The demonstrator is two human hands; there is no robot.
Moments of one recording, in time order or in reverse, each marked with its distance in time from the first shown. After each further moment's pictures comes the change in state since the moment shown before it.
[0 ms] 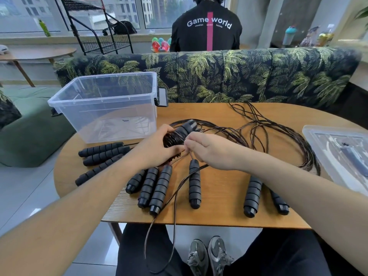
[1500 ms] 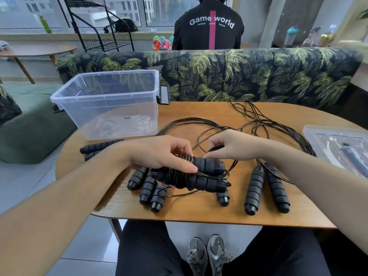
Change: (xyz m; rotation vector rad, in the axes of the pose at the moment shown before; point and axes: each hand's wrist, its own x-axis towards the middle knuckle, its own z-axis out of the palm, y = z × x) left_hand -0.021 0.026 -0.023 -0.063 -0.503 0.122; right_hand 0.004 0.060 -0.021 0.038 -0.124 -0.032
